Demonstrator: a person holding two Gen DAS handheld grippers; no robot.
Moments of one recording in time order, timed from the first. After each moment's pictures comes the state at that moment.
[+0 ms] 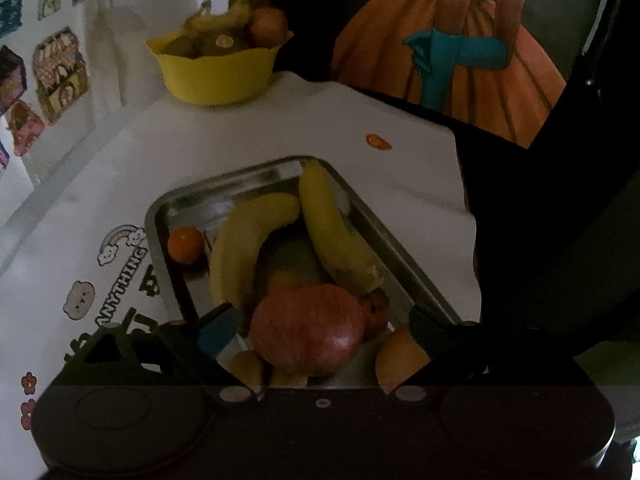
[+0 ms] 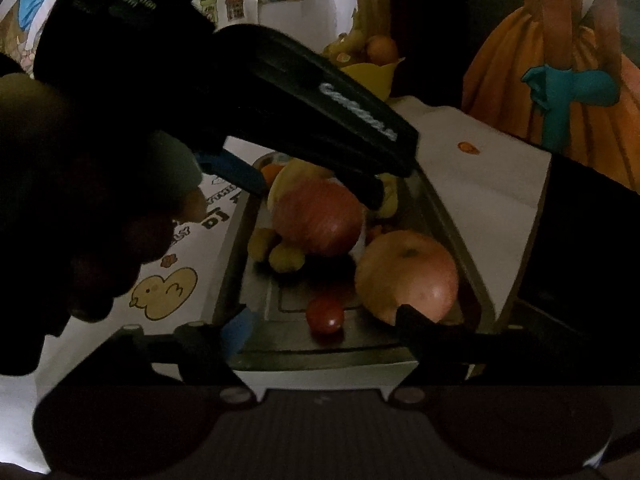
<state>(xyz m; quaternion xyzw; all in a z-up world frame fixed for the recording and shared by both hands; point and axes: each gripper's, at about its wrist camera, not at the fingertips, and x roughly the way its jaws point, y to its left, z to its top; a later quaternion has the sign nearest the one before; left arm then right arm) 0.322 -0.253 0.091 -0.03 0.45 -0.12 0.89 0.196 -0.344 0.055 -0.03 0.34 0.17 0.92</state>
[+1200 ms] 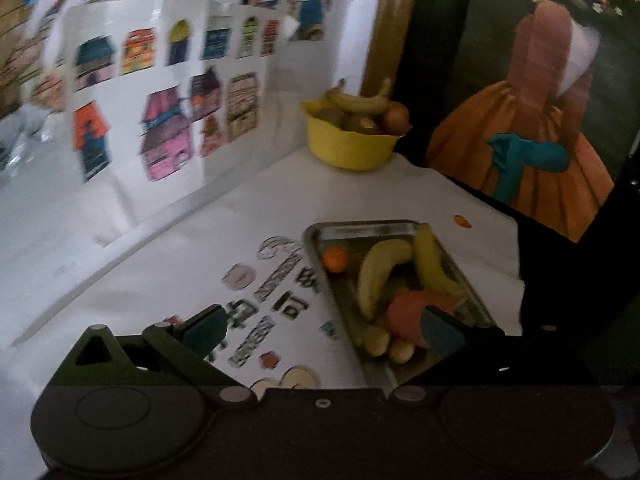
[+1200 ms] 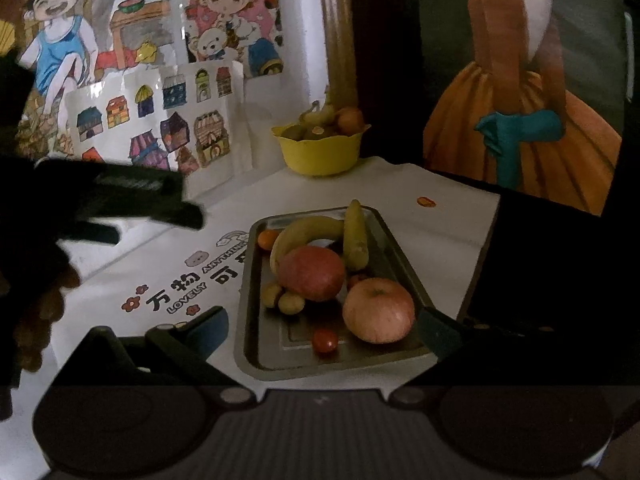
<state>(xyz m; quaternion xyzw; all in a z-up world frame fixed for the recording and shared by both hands) 0.202 -0.159 0.148 -0.09 0.36 0.03 0.93 0.129 -0.355 0.113 0.01 0.28 0.12 0.95</state>
